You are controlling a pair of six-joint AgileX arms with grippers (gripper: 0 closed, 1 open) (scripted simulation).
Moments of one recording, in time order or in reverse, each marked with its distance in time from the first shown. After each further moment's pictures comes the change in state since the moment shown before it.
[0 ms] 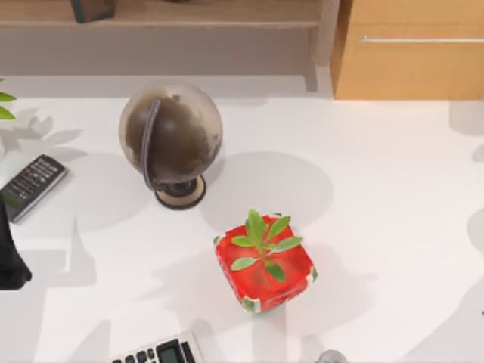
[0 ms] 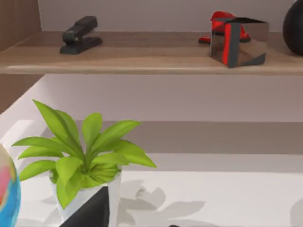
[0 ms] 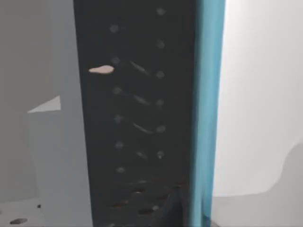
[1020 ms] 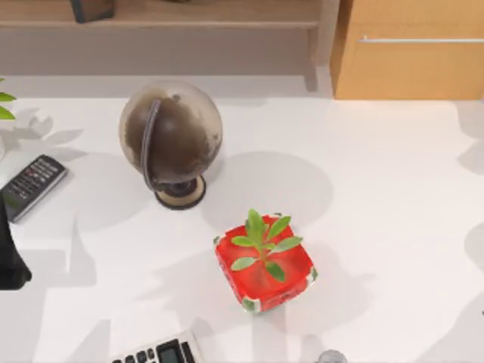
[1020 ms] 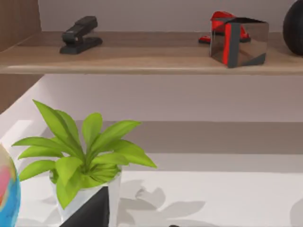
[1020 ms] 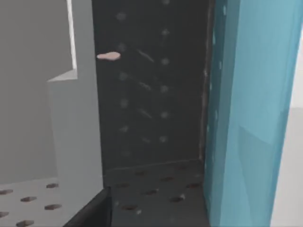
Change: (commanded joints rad) left arm 0.000 0.000 0.000 0.000 0.000 0.000; right arm -0.020 -0.061 -0.070 0.023 -0.028 -0.008
